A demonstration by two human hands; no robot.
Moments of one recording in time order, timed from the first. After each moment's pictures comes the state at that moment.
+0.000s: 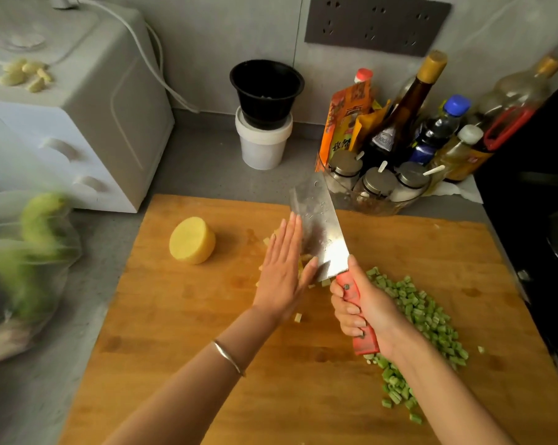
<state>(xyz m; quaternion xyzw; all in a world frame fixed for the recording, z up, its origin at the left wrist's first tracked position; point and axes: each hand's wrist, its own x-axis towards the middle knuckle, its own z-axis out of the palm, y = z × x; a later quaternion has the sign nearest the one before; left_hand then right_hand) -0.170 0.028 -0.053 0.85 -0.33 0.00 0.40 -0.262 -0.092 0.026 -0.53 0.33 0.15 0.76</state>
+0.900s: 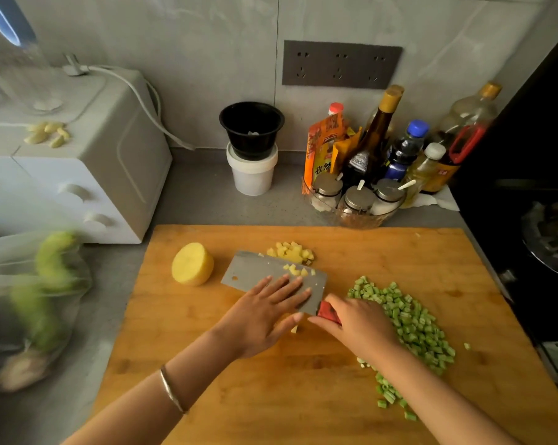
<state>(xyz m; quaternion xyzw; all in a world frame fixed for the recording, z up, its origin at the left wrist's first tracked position) -0.174 0.085 -0.008 0.82 -0.54 -0.15 0.12 -0.280 -0.099 0.016 -0.99 0.06 0.11 0.04</state>
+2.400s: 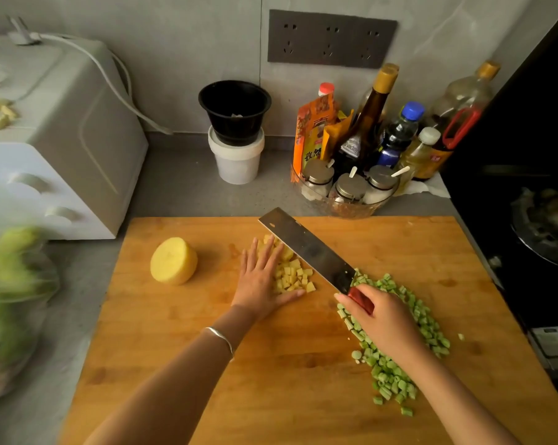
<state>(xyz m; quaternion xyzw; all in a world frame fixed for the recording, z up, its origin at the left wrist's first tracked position) -0.135 0.031 -0.089 0.90 -0.37 -0.09 0.20 -0.305 -0.139 -0.007 -0.93 0.21 -0.04 0.29</state>
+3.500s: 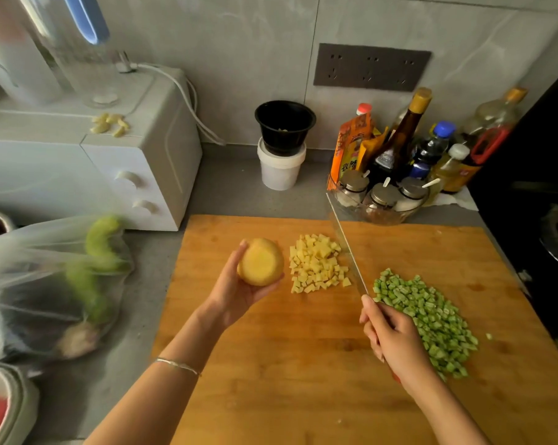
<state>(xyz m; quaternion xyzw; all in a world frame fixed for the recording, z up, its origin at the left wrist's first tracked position) -0.147 0.151 0.015 0.42 0.13 -0.41 0.80 -0.323 -0.042 0.023 -0.73 0.29 -0.07 0.62</state>
